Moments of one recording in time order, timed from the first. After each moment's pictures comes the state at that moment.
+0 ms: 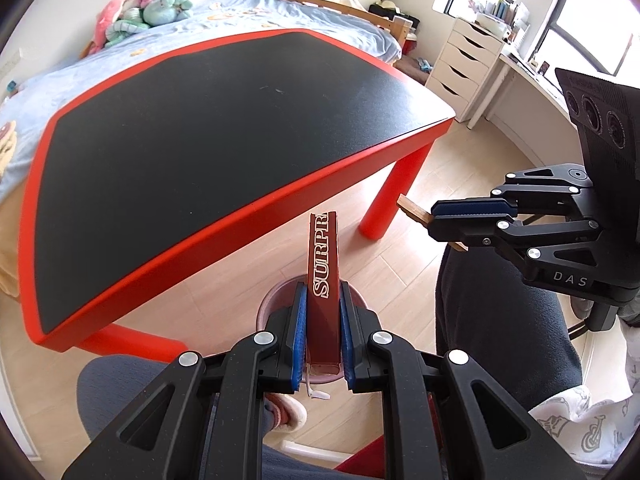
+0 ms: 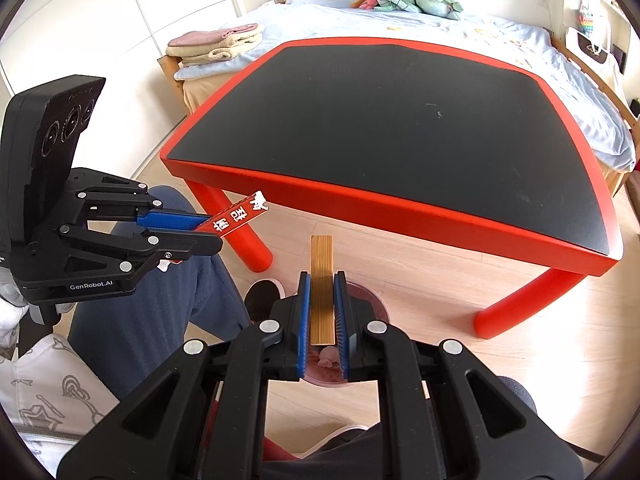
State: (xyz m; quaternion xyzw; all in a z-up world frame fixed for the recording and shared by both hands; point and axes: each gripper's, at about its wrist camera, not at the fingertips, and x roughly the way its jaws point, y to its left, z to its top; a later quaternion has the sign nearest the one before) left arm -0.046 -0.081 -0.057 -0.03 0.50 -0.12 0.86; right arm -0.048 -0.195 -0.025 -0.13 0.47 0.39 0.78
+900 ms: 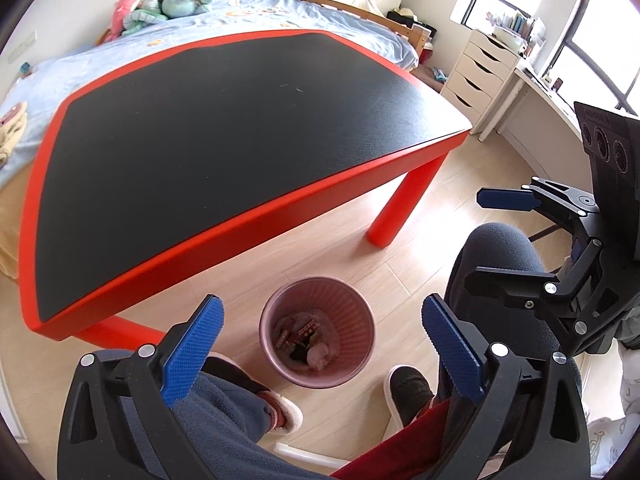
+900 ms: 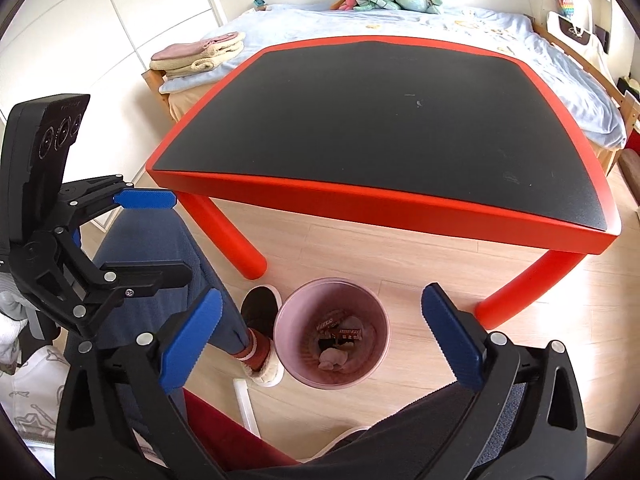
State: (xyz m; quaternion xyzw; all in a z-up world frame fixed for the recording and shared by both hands) left arm -0.044 -0.059 -0.063 -0.05 0.50 -0.10 0.86; right arm -0.042 -0.206 -0.036 -0.10 0.48 0.37 0.79
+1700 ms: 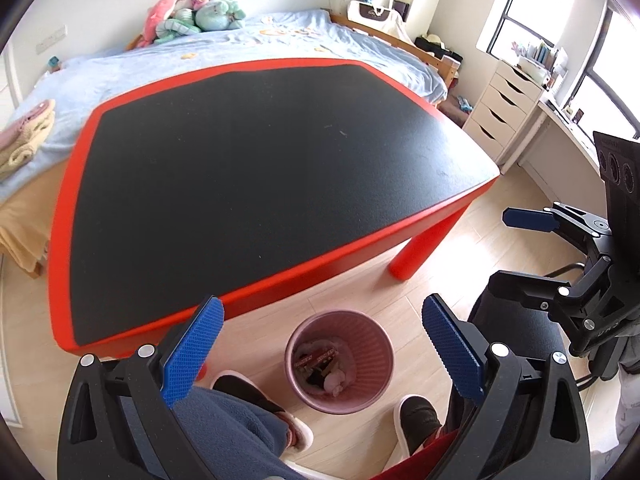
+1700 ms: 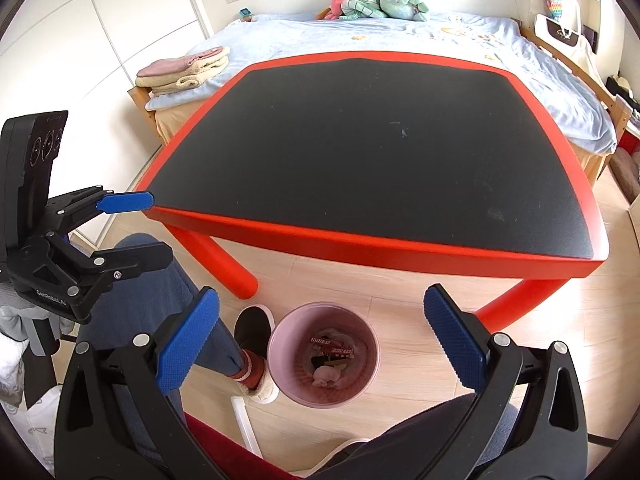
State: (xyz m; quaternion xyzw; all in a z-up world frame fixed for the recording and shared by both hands) left arm -0.023 -0.027 -0.038 -0.07 0.47 -0.05 0.88; right arm -0.010 -0.196 -0.007 -0.09 0.46 0.35 0.81
